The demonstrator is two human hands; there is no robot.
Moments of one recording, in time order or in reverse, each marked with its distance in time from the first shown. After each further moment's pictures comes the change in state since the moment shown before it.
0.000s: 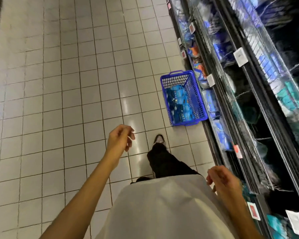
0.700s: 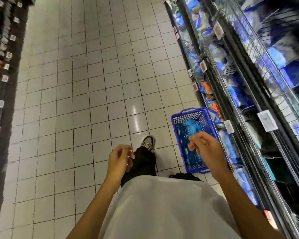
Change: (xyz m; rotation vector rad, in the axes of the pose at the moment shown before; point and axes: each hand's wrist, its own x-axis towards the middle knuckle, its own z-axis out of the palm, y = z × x) left_hand 0.226 0.157 0.009 0.087 0.165 -0.056; right_hand 0.339 -0.255 0.100 0.145 -0.149 -0.115
